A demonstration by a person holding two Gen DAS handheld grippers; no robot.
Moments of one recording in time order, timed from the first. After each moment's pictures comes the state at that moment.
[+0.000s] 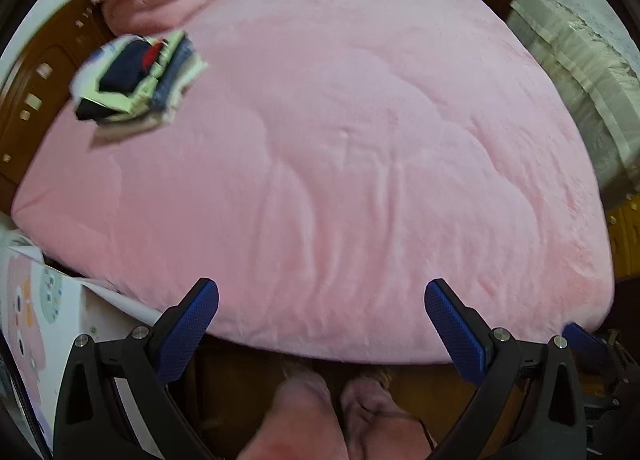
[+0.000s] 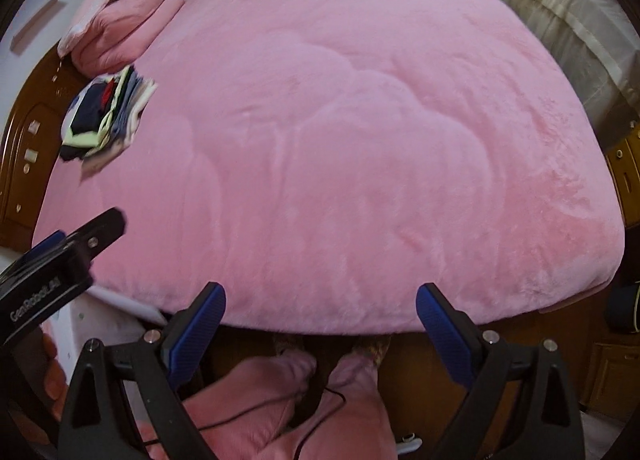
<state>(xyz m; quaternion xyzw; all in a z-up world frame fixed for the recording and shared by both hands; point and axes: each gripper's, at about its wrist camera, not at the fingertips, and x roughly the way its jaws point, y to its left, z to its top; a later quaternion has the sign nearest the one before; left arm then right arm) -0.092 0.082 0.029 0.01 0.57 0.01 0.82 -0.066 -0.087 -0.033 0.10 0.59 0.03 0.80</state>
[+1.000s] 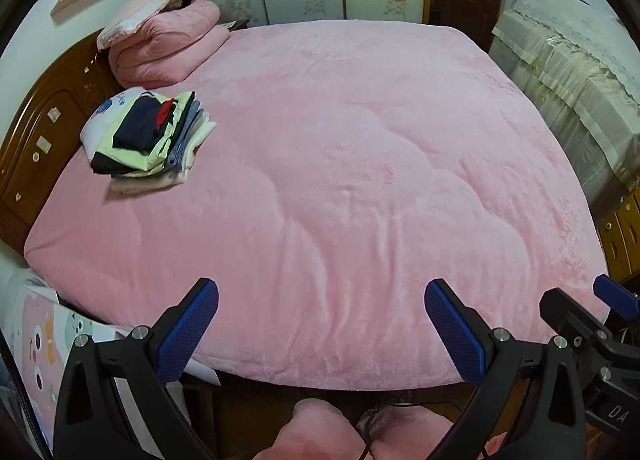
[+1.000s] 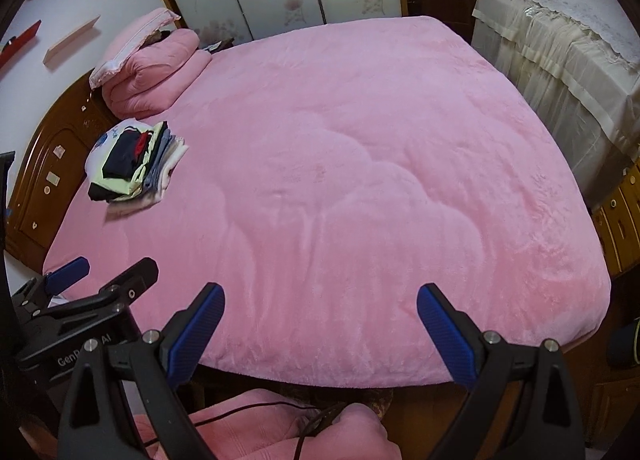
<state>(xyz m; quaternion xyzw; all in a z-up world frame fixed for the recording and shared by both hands) -0.105 0.088 0.091 0.05 0.49 0.00 0.87 -0.064 -0.082 0.051 0.08 0.48 0.03 0.87</state>
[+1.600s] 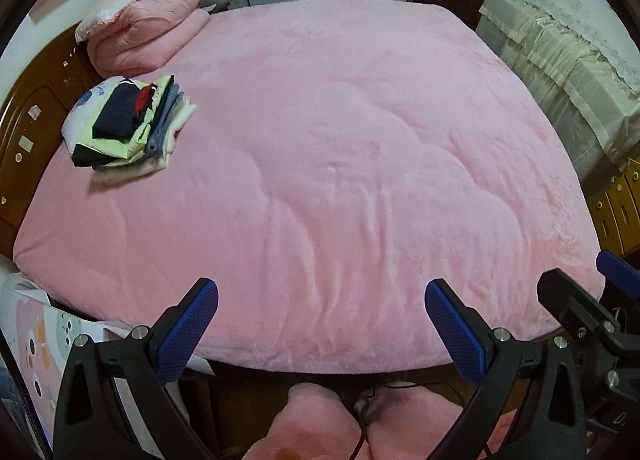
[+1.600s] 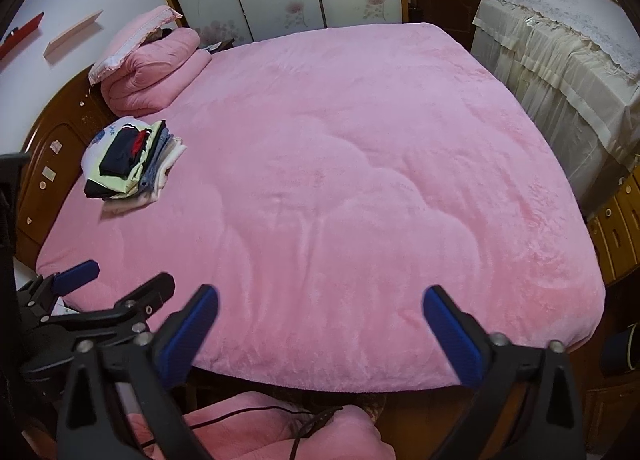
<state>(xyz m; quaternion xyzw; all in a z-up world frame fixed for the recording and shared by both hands) -0.100 0.089 0.073 0.05 0.52 -0.02 0.85 -0.063 -0.073 0.052 0.06 0.48 0.03 0.88</state>
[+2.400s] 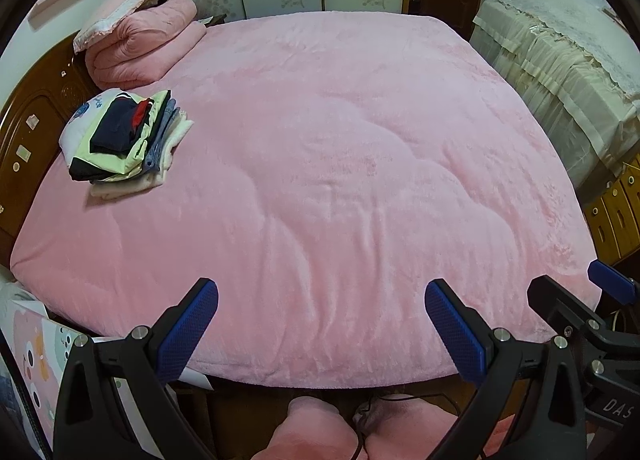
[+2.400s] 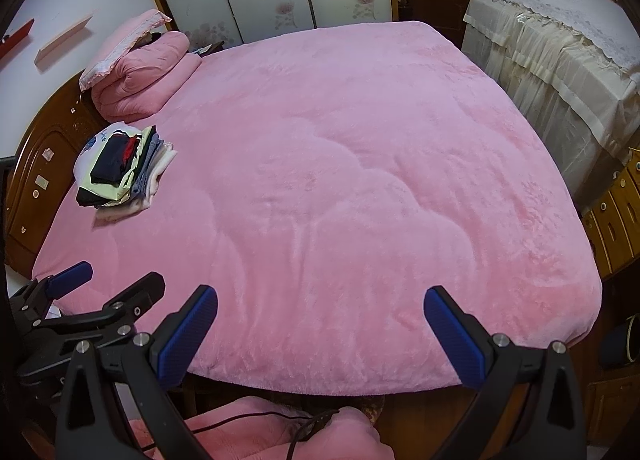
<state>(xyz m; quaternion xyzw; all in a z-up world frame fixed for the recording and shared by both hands) -0.094 0.084 0.078 0.04 0.50 -0.03 0.86 -0.056 -0.070 0.048 0.08 0.48 0.01 0.87</state>
